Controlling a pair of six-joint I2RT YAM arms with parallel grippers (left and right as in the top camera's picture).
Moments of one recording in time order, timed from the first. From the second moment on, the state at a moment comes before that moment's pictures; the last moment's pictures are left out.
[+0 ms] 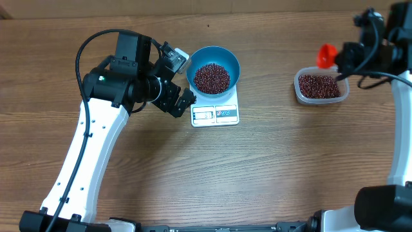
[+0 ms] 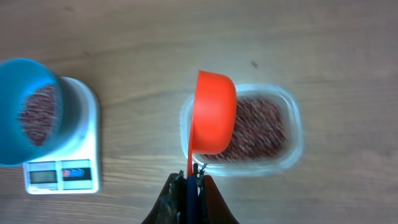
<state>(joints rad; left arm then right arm) -0.23 1.53 1.51 -1.03 0.36 0.32 -0.22 1.65 1.76 -1.15 -0.26 -0.09</state>
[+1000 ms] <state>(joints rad) -0.23 1.53 1.51 -1.03 0.36 0.32 -0.30 1.83 1.53 -0.97 -0.20 -0.19</state>
